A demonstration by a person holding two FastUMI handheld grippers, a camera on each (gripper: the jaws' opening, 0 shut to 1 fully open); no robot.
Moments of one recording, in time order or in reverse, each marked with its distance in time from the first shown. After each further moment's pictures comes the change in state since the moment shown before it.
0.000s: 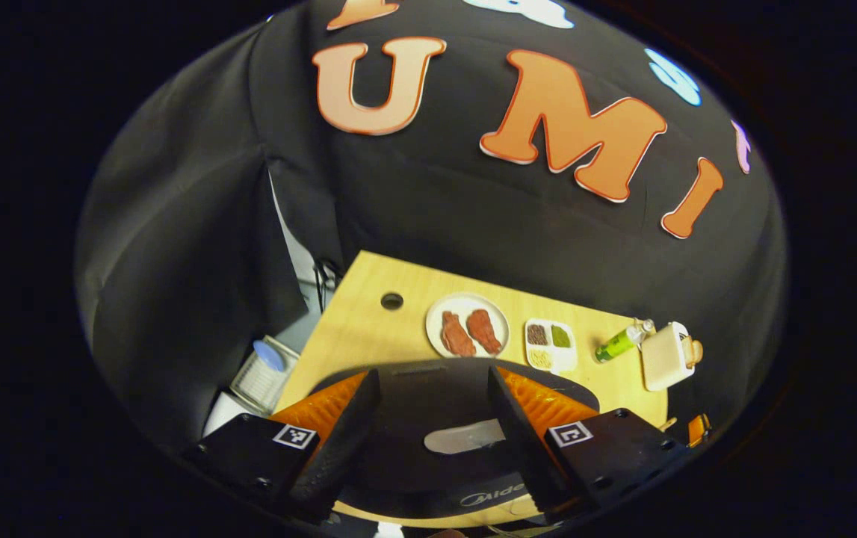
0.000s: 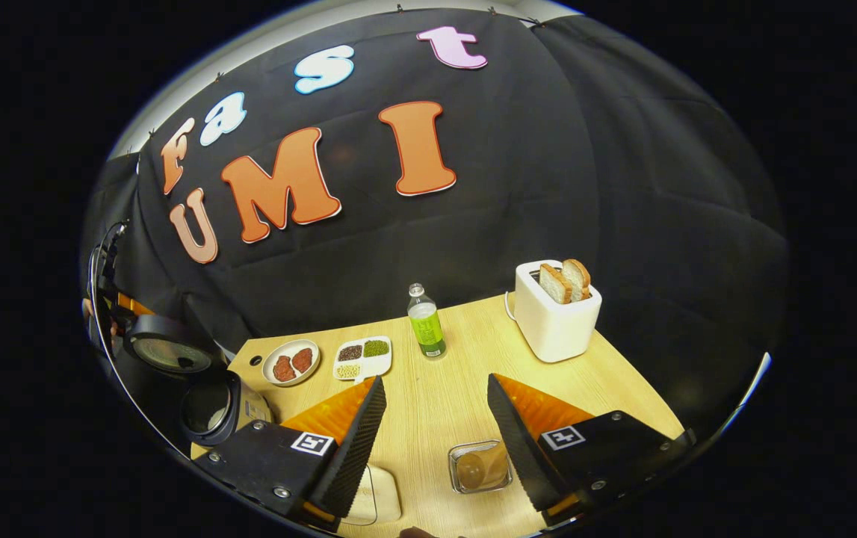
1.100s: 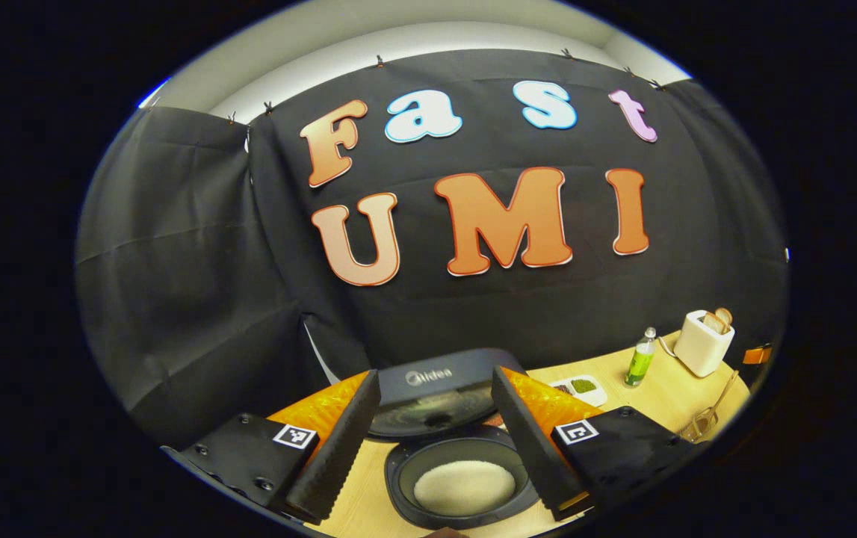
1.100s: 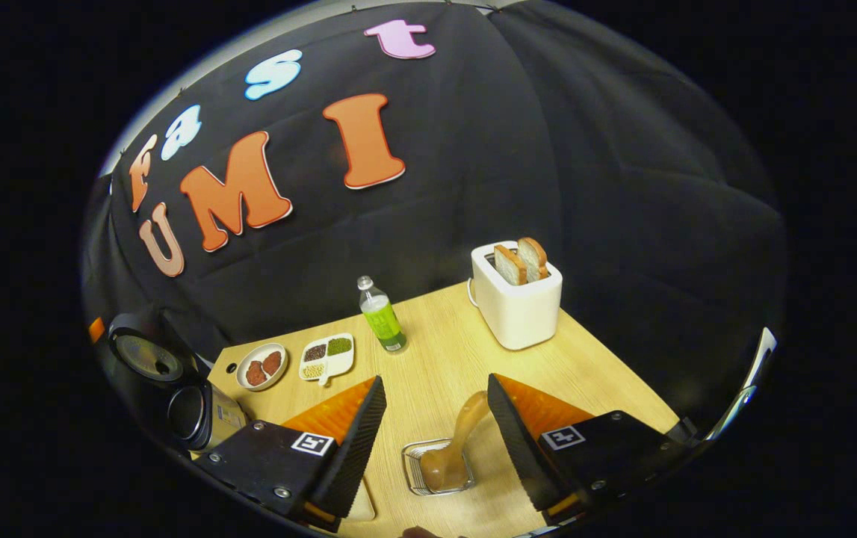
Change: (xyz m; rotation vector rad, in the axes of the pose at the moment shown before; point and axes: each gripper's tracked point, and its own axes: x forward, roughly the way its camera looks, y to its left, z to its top) left arm -0.129 -0.027 0.023 0.354 -0.709 0.132; right arm 0.012 -0.055 -0.001 0.065 0.015 -0.071
